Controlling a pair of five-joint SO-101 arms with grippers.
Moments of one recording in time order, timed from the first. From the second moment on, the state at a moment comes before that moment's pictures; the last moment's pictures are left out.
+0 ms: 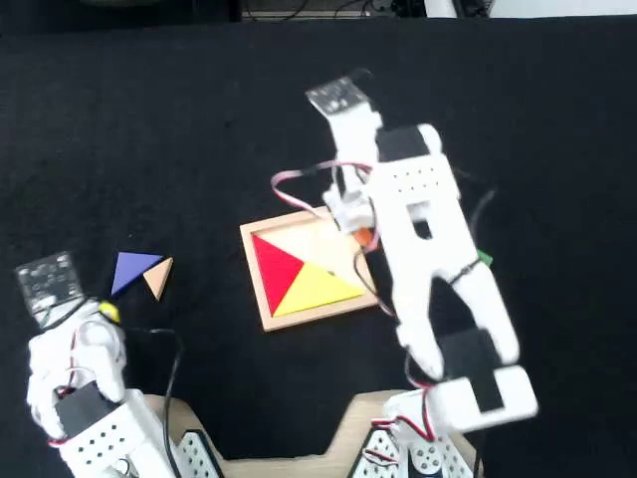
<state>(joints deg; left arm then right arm) -39.6 -103.7 96.2 62.5 -14.7 -12.6 -2.9 12.4 78.9 13.5</state>
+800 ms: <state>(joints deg) -16.7 -103.7 96.2 51.8 1.2 -17.2 -6.7 40.9 48.1 3.7</state>
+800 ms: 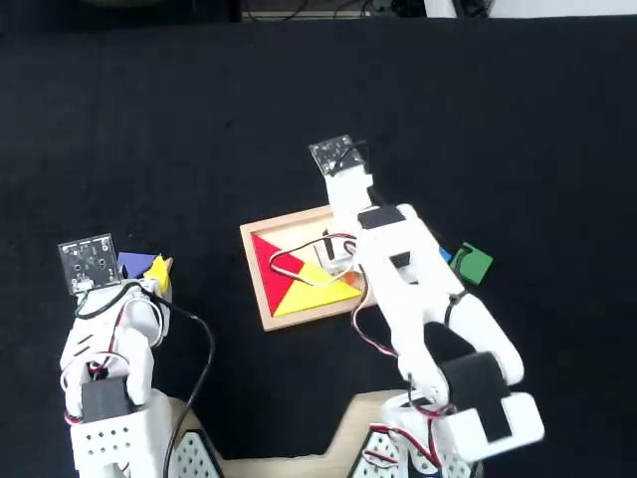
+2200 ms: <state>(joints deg) -16.4 -103.7 96.2 52.0 1.2 -12.2 -12.5 42.5 49.7 8.7</state>
